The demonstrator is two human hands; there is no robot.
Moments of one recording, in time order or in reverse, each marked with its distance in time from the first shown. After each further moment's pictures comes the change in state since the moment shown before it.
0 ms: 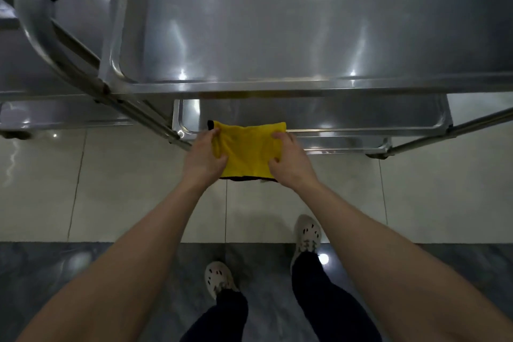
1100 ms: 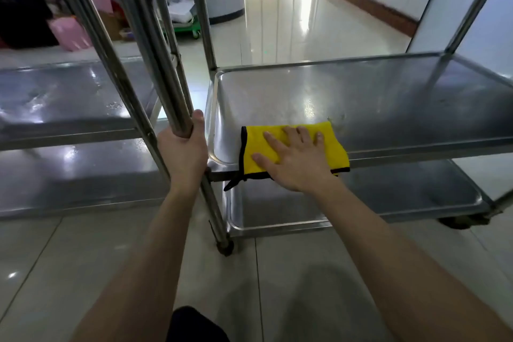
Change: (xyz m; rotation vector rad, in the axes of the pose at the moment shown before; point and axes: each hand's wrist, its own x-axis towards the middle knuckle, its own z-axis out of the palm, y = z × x) left_hand 0.164 -0.167 0.011 -0.907 0.704 0.350; right_hand 0.201 0.000 0.191 -0.730 0.535 -0.272
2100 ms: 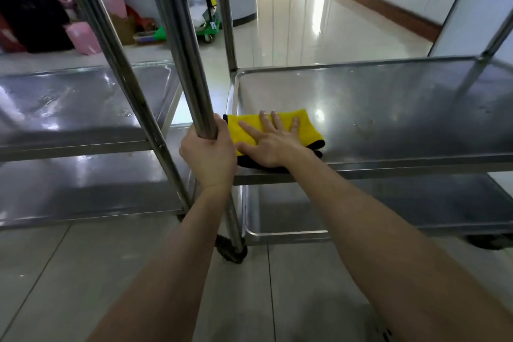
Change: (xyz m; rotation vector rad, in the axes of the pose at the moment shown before) left_hand 0.028 -0.014 0.038 0.055 0.241 0.147; right_hand 0.132 -0.062 0.017 0.056 -0.216 -0.118
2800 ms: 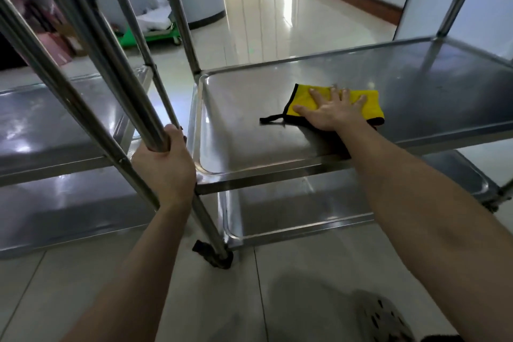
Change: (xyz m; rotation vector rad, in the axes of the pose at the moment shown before) left_hand -0.004 -0.006 0.001 -0.048 -0.050 -0.126; right_hand -0.012 0.212 -0.031 0.045 0.035 0.522
